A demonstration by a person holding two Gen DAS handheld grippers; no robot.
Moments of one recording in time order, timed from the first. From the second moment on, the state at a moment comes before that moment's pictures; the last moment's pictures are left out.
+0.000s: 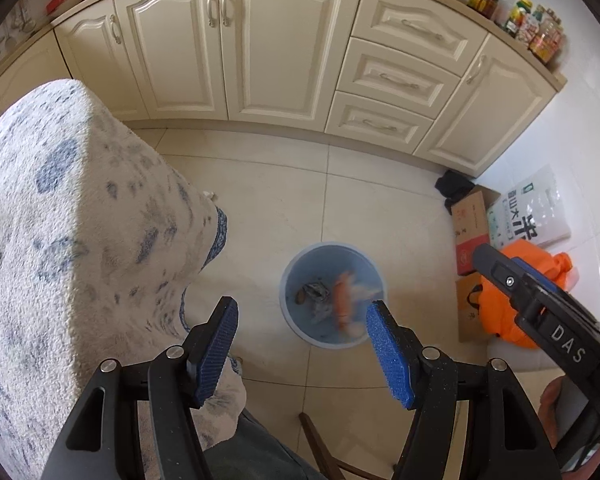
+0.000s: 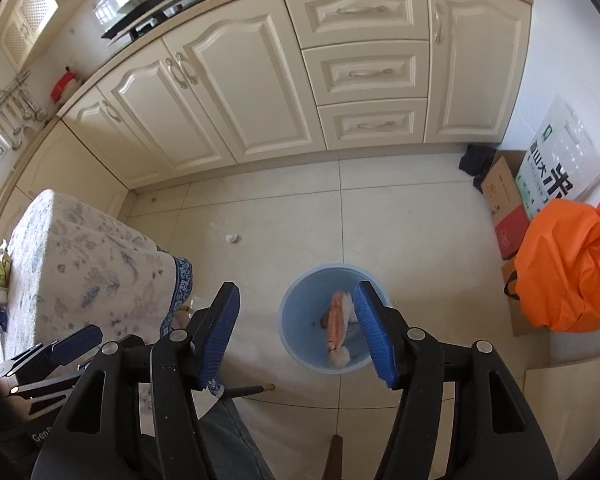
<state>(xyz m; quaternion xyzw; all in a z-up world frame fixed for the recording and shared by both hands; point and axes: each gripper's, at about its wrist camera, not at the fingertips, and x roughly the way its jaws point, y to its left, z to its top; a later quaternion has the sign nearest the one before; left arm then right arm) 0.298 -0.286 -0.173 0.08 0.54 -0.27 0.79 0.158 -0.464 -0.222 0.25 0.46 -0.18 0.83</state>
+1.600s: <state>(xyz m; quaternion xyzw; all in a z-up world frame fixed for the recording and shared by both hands) 0.138 0.048 -0.043 -0.05 0.41 -0.09 0.91 0.170 -0.230 -0.097 0.06 0.38 -0.01 0.92</state>
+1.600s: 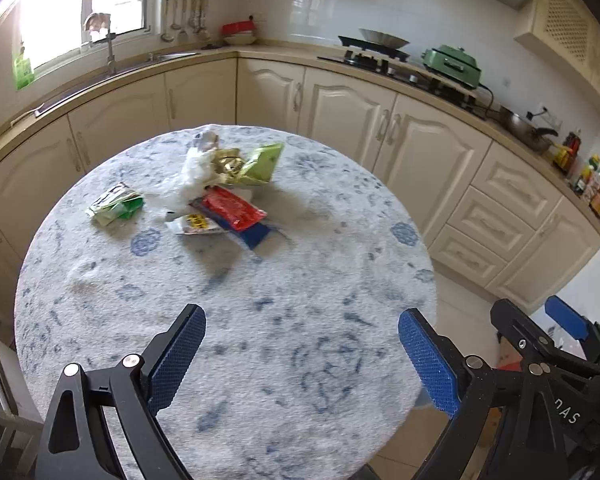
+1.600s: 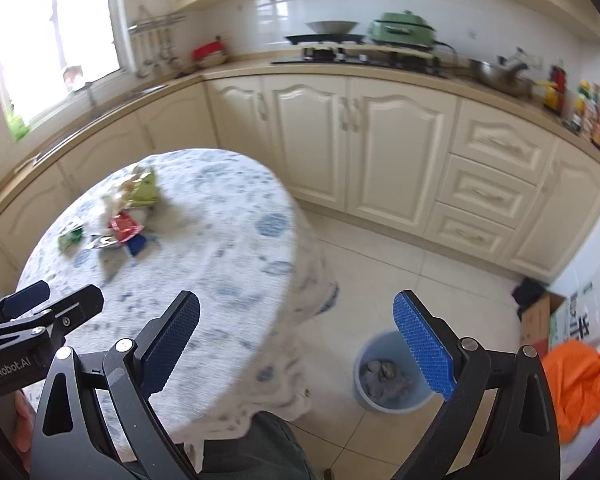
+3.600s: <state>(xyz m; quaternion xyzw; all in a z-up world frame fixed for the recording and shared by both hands) 0.297 0.151 -0.095 -0.16 0.48 0.00 0.86 0.309 -0.125 -0.134 0.02 0.46 0.19 0.87</state>
